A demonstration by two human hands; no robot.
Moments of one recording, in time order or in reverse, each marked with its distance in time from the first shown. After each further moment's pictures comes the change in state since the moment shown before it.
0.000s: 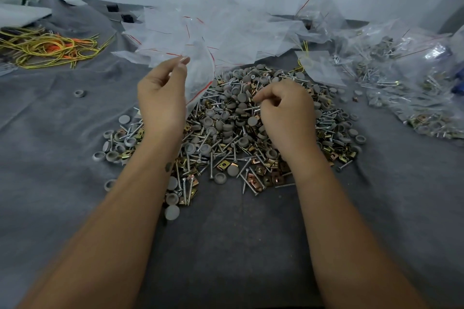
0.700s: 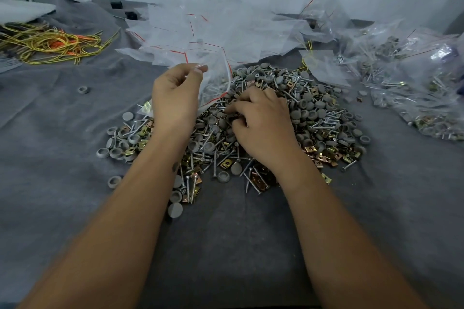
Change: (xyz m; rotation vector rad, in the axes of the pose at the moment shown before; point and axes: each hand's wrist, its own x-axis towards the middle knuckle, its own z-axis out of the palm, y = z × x) left_hand 0.000 -0.007 0.002 0.137 -0.102 -0.019; right_hand -0.011 -0.002 0.025 -0.456 -0.249 -0.339
